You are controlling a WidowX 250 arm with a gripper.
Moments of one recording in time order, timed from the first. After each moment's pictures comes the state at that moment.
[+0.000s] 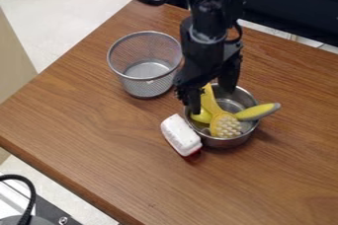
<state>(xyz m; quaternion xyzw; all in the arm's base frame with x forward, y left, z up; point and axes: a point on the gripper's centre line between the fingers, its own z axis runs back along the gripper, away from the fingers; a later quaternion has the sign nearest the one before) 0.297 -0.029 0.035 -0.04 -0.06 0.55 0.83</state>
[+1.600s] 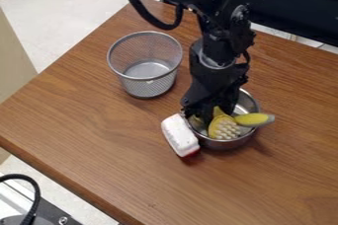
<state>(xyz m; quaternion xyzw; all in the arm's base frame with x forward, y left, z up) 0.294 -0.040 0.011 -0.02 -0.07 0.55 0.83</state>
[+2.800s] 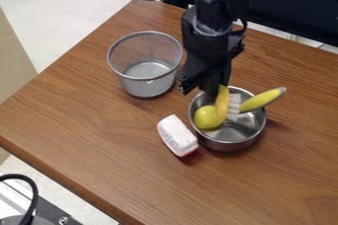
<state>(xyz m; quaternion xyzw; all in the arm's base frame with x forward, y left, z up) 0.296 -0.028 0.059 -0.04 -0.09 0.60 0.79</state>
